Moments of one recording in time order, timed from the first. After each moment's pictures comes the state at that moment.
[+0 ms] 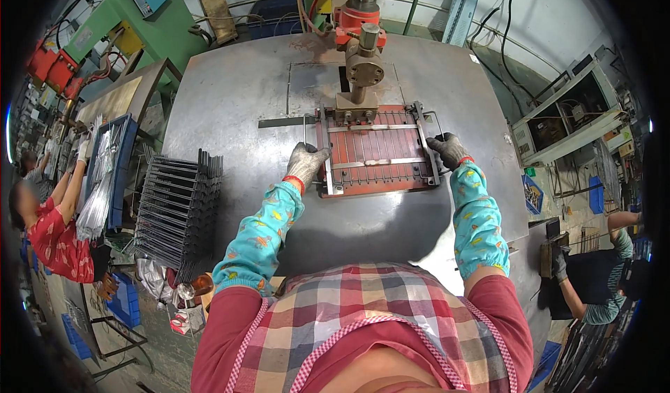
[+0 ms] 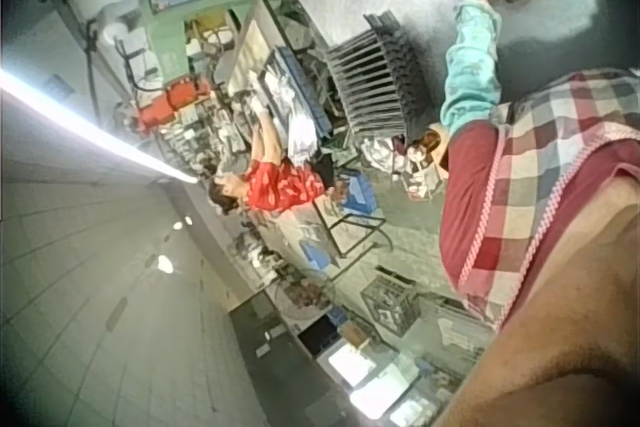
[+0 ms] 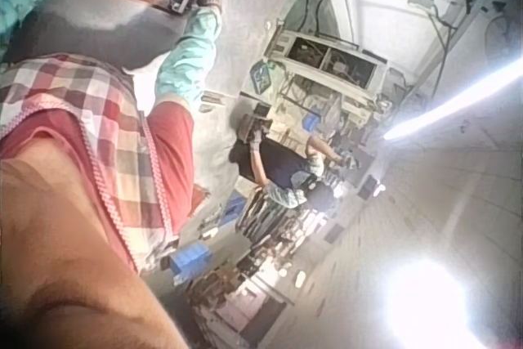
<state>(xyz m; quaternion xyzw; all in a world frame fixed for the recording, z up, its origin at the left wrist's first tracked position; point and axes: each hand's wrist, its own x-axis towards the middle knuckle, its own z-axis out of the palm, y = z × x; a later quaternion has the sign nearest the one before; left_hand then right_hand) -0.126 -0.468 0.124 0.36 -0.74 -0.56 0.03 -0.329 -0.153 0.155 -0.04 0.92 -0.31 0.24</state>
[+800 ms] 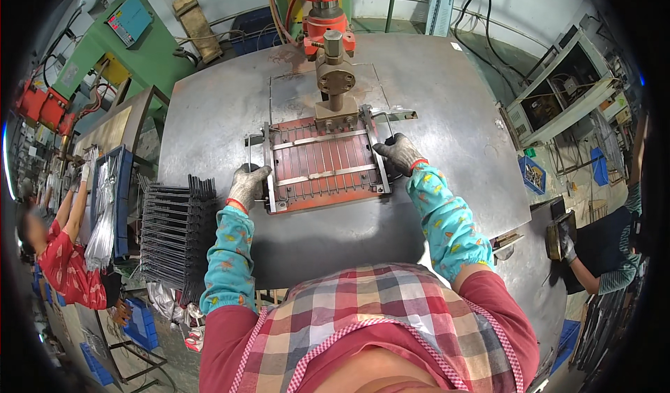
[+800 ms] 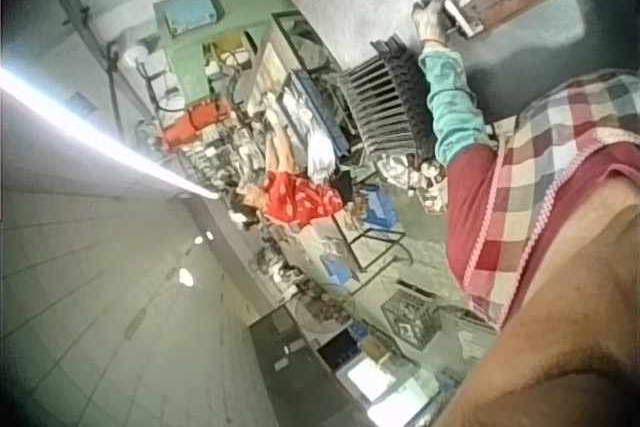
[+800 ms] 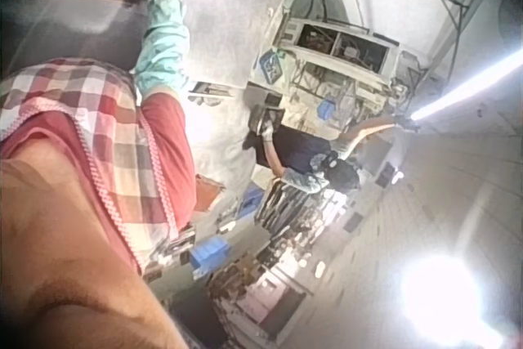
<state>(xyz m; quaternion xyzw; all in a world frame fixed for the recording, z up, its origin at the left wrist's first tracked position) -0.074 -0.553 0.136 0.39 -0.69 -0.61 0.01 -0.293 -0.224 0.127 -0.11 0.89 -0.36 0.25</state>
